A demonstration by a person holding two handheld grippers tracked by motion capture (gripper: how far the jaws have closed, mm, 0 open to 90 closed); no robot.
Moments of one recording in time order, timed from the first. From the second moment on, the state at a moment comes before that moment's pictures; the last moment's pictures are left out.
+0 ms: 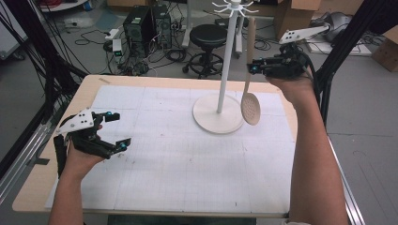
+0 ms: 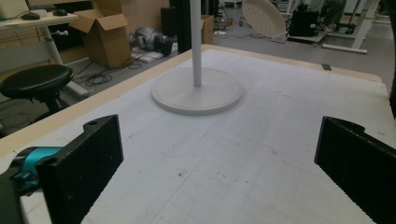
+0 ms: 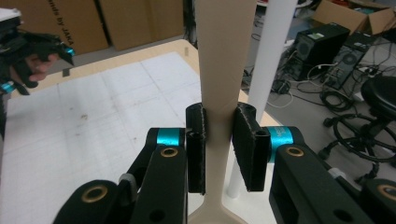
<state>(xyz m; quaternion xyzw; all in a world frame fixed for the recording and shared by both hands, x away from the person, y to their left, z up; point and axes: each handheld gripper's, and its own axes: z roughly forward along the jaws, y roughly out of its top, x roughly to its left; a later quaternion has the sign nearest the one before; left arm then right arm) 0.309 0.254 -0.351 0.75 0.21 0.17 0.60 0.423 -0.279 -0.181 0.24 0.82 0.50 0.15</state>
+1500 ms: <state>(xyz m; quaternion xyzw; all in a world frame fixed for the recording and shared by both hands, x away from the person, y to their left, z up) 0.309 0.256 -0.351 0.75 0.21 0.17 0.60 0.440 -0.271 -0.179 0.28 0.82 0.47 0.16</state>
